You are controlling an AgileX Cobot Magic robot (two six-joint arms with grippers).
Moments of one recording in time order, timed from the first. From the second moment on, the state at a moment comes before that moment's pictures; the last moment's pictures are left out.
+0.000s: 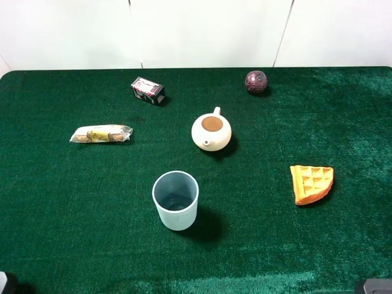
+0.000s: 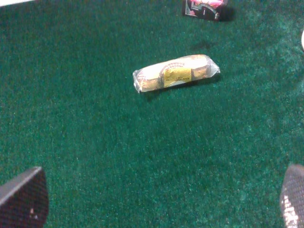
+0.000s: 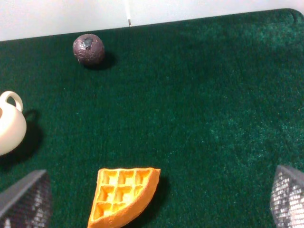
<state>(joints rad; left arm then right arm) 0.02 -0.01 -0.51 -0.12 1.07 0.21 -0.01 -0.01 -0.49 0.07 1.03 0.00</state>
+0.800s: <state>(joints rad) 0.02 -0.01 -0.51 -0.12 1.07 0.21 -0.01 0.43 -0.70 0.18 1.04 -0.18</state>
